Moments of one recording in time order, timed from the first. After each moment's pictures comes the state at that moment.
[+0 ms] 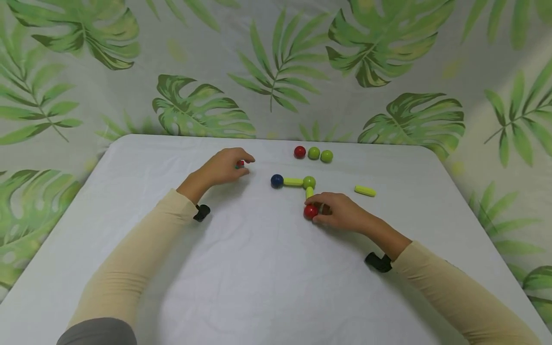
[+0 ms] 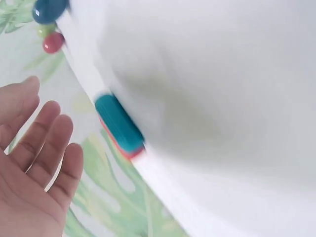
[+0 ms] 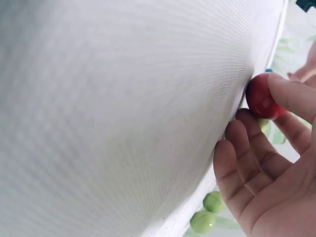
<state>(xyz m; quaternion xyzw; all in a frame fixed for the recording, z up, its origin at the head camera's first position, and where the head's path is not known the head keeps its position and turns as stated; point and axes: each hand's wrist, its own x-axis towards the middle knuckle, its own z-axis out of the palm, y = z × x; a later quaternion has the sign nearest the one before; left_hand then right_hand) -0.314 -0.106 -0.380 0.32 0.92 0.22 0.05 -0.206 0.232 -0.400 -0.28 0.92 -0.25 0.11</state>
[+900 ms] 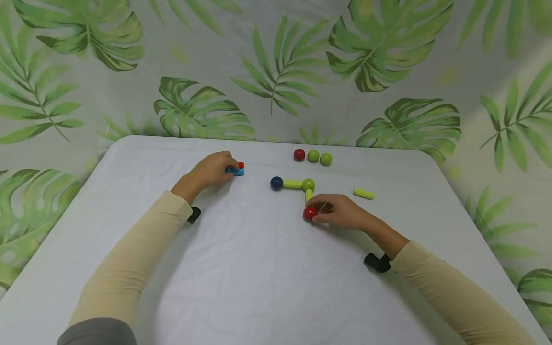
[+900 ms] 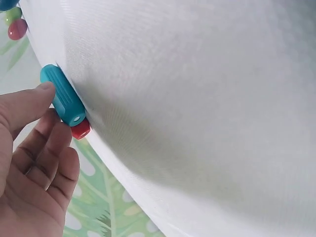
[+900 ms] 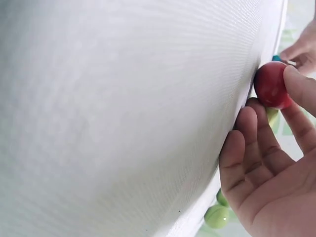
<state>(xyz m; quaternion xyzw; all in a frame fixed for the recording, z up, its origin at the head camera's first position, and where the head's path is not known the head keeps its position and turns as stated) -0.322 -0.134 -0.398 0.30 0.94 0.17 0.03 -0.214 0.238 -0.404 -0.25 0.91 -0.30 0.15</state>
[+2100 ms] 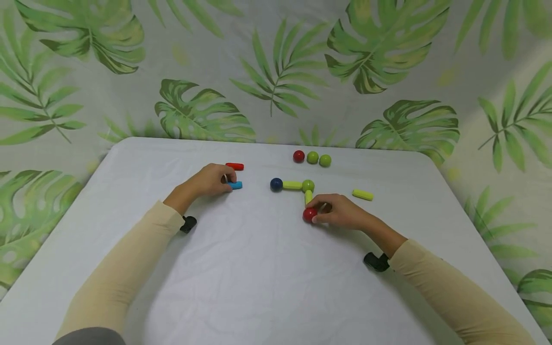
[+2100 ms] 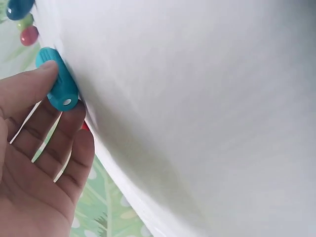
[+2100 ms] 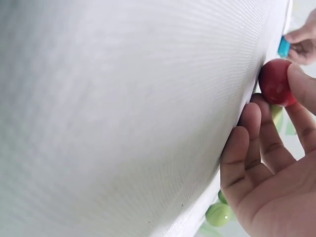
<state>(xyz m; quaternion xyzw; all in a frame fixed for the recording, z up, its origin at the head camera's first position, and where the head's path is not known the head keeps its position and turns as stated) -0.300 -0.139 -0.402 0.26 0.93 0.24 0.12 -0.218 0.239 -0.405 -0.23 0.90 -0.33 0.17</state>
